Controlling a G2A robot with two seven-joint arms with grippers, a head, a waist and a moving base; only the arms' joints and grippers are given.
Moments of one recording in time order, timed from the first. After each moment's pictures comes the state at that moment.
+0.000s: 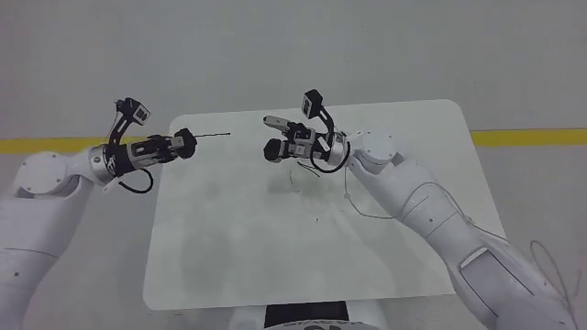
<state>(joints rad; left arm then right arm) 1.26 -0.69 -1.34 -1.40 -0.74 -0.34 -1.19 -0.85 -1.32 0.72 -1.12 0.72 -0.16 0.85</state>
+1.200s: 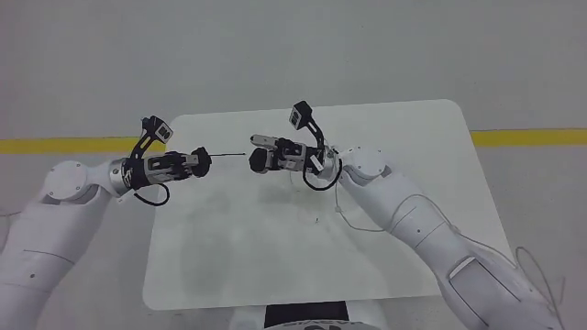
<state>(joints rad) 1.27 -0.72 -1.25 -1.37 -0.83 -0.31 -1.27 -0.92 -1.37 0.74 -1.11 0.67 -0.30 0.91</state>
